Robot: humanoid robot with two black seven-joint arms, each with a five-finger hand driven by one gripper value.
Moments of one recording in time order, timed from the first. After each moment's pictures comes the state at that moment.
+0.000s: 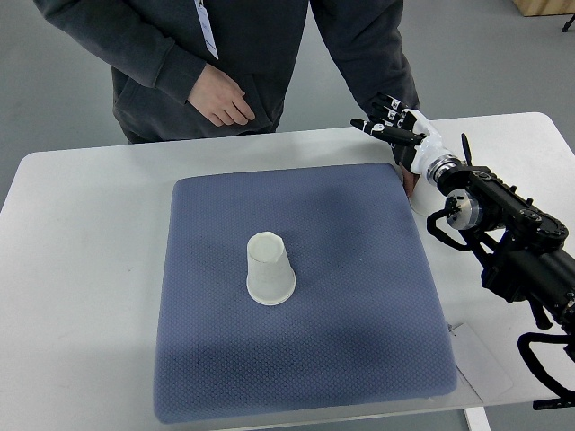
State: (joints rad) left arm 0.01 0.00 -0.05 -0.12 0.05 0.10 -0.03; right arm 0.74 -0.06 1.03 0.65 -0.63 0.04 0.11
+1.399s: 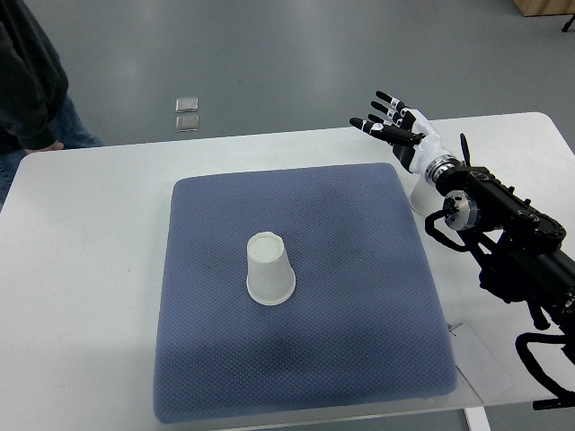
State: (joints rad) left arm 0.01 0.00 -0.05 -0.12 0.05 0.10 -0.04; right arm 0.74 -0.06 1.03 0.64 -0.63 0.04 0.13
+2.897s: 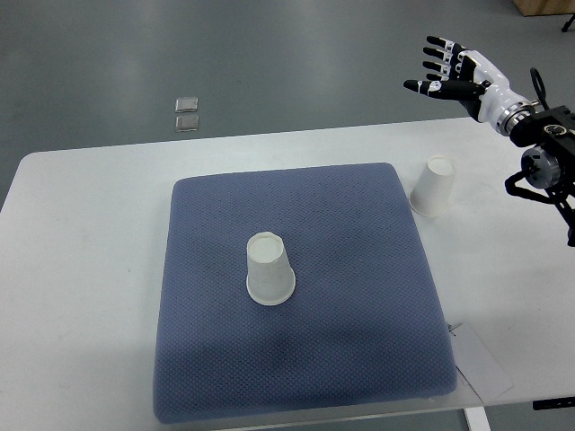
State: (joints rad) left arm 0.01 0.00 -0.05 -0.12 0.05 0.10 -0.04; right arm 0.88 -0.40 0.78 0.67 -0.69 0.17 0.21
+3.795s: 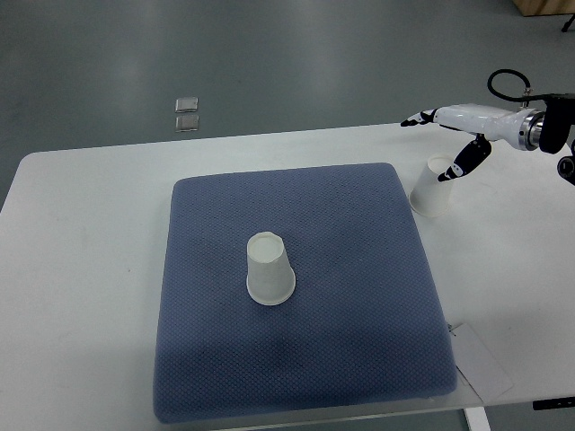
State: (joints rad) left arm 0.01 0.00 -0.05 -0.12 0.05 0.10 -0.04; right arm 1.01 -0.61 0.30 0.83 -1.52 0.18 0.38
